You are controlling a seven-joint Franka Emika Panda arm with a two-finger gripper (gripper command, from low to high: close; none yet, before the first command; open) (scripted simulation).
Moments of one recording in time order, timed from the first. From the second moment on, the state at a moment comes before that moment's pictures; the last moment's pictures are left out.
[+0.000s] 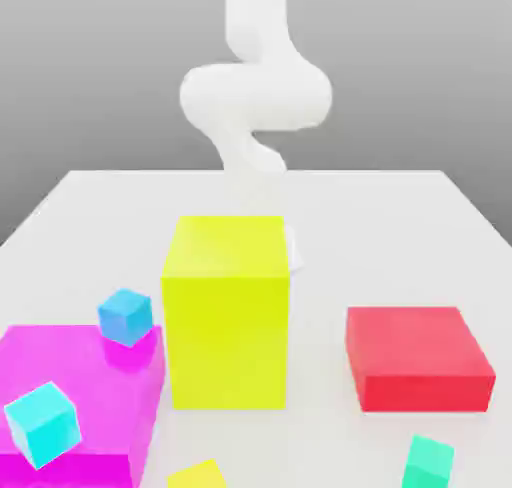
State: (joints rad) arm 0.03 -0.71 -0.04 -2.30 0.02 2.32 0.74
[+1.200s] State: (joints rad) arm 0.08 0.50 -0.17 -2.25 0.20 2.74 0.08
